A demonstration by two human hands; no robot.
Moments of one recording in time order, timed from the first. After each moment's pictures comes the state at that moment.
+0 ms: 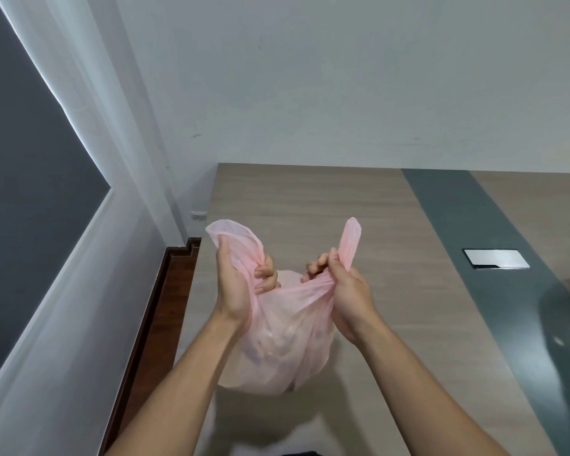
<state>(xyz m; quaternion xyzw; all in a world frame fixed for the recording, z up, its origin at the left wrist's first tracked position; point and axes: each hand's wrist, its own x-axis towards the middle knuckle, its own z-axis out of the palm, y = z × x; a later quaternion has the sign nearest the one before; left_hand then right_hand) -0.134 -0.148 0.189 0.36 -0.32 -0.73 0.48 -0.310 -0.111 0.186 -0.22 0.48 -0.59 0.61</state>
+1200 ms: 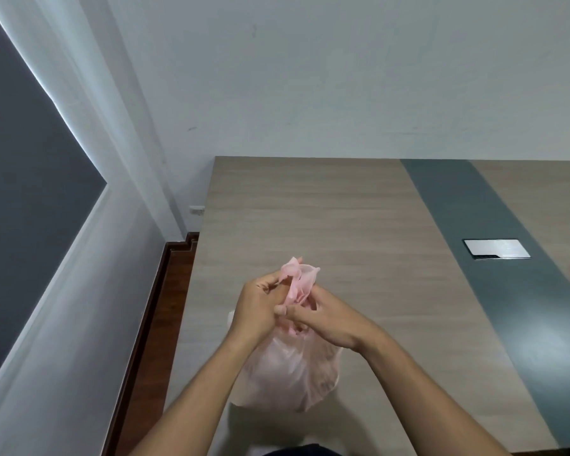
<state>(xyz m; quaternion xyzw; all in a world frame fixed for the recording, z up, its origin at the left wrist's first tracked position) -0.157 -0.112 0.161 0.45 -0.46 -0.64 0.41 -0.311 -0.080 0.194 -0.57 0.51 -0.29 0.58</state>
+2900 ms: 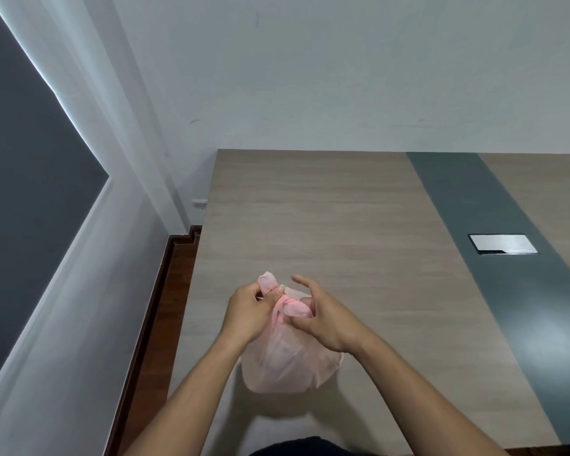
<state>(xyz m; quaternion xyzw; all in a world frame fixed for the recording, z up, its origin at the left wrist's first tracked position) -0.131 -0.126 0.106 0.63 -0.53 -0.49 0.27 -0.321 -0.083 0.128 -0.58 0.60 -0.22 0.50</state>
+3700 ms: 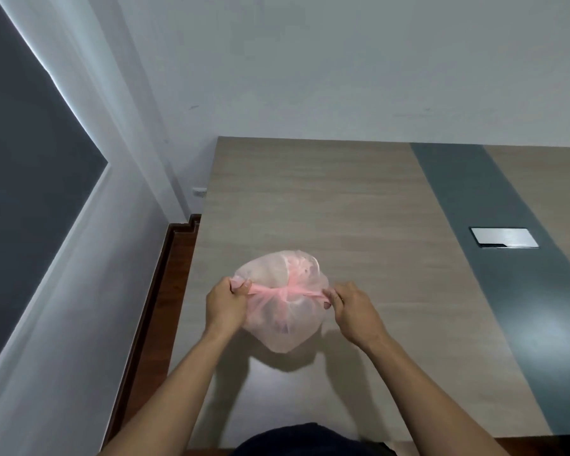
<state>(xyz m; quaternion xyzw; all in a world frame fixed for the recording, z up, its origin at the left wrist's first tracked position) -0.106 -0.131 0.072 0.74 -0.49 -0.38 0.24 -0.372 -0.079 0.062 -0.60 0.73 -0.20 0.26</state>
